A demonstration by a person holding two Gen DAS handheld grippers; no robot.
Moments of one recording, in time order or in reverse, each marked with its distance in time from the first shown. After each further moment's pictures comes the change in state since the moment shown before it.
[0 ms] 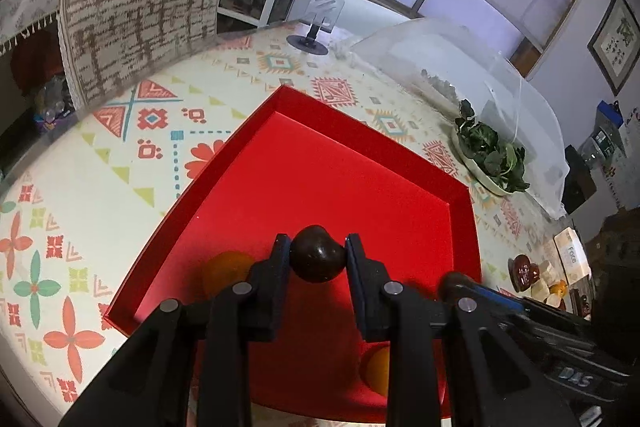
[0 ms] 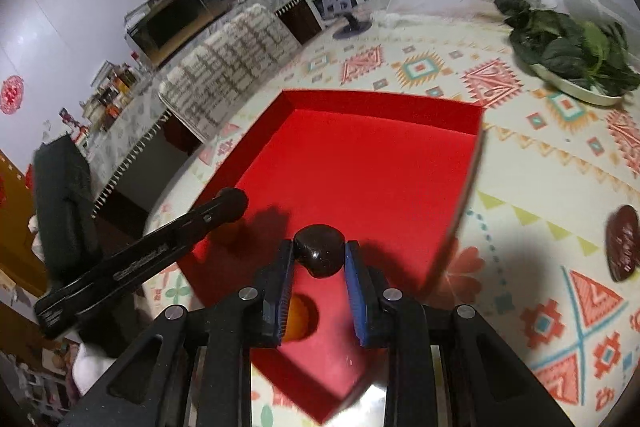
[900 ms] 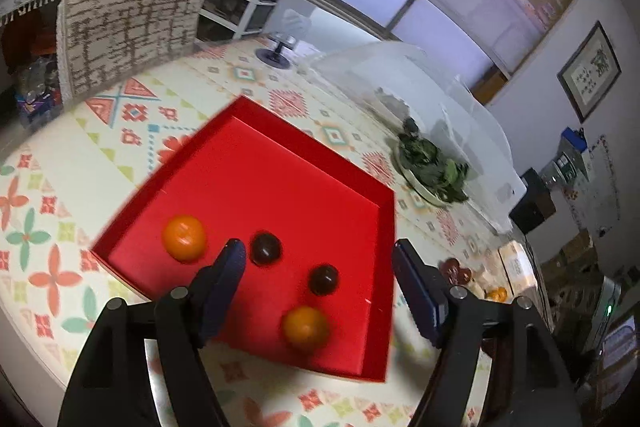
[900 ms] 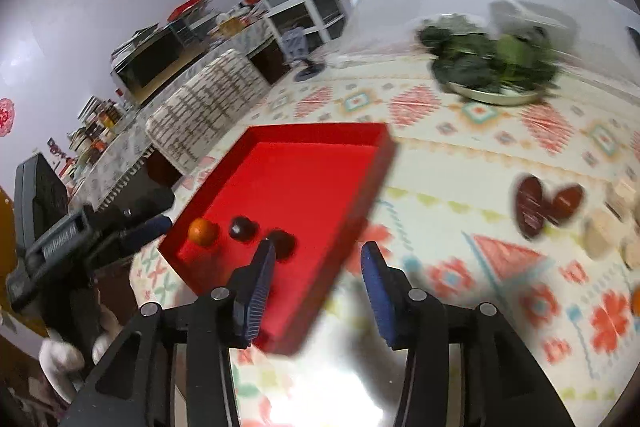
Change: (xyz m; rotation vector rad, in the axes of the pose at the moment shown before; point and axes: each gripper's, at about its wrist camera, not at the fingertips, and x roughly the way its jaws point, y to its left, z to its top) left arm -0.053 -0.032 -0.017 -0.061 -0.039 -0.144; right arm -0.092 -0.037 -0.044 0.058 -0.167 -0.087
